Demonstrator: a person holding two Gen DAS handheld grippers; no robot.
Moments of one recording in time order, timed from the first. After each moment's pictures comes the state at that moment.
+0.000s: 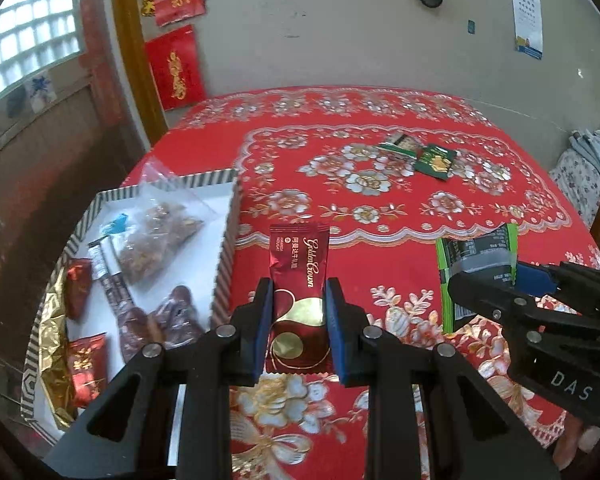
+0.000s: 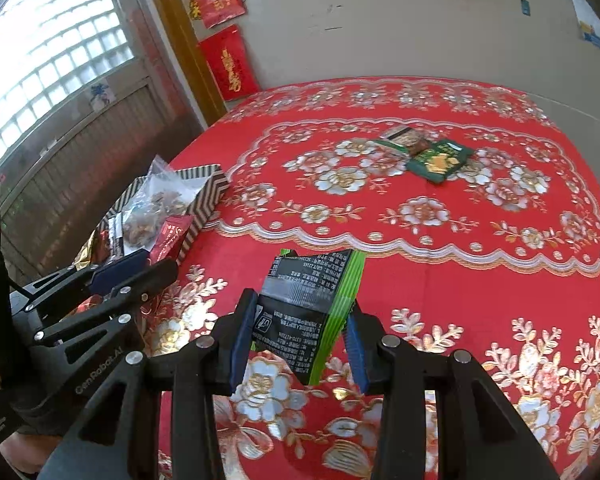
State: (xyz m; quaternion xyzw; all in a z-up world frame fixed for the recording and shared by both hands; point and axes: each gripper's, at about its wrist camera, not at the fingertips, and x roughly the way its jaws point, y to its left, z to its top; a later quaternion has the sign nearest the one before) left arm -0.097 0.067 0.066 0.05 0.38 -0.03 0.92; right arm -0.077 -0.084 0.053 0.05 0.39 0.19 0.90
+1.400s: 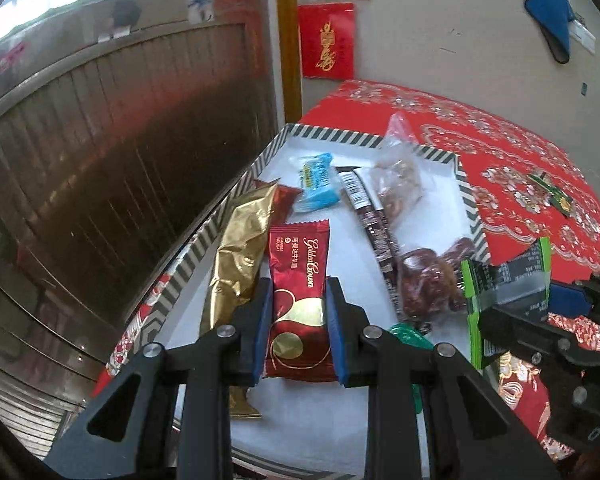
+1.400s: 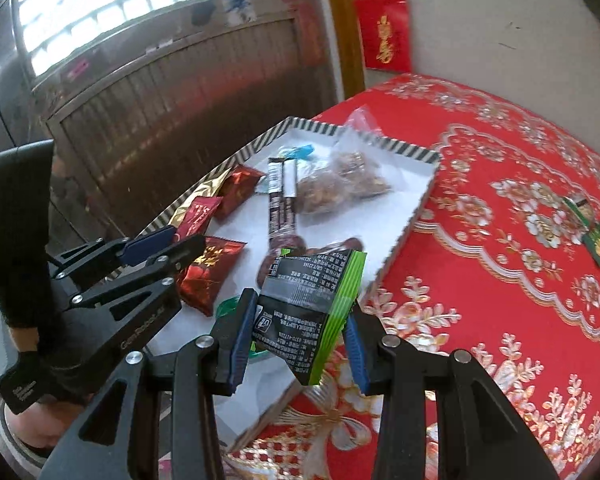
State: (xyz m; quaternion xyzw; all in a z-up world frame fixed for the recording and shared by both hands) left arm -0.139 0.246 0.044 -0.04 0.38 0.13 0.91; right arm -0.095 0.096 0.053 -0.07 0.40 0.34 0.85
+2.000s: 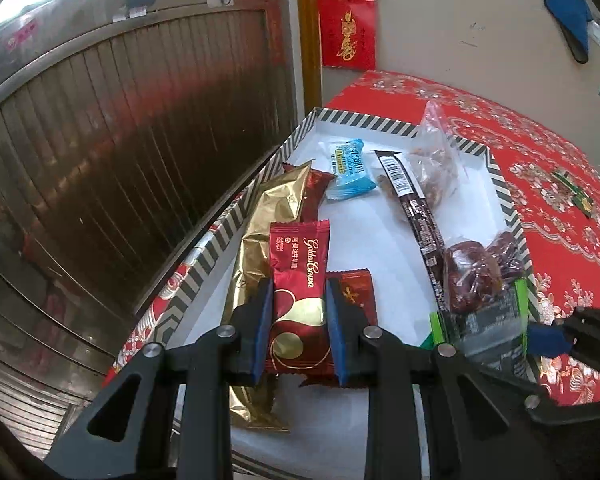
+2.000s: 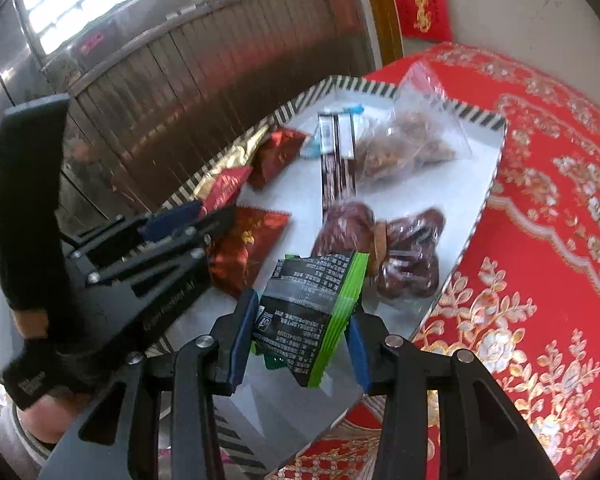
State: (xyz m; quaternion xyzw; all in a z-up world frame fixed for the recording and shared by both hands) left arm -0.131 0.262 0.028 -0.04 0.39 0.15 0.91; right arm -0.094 0.124 0.023 -0.06 0.45 0.39 0.80
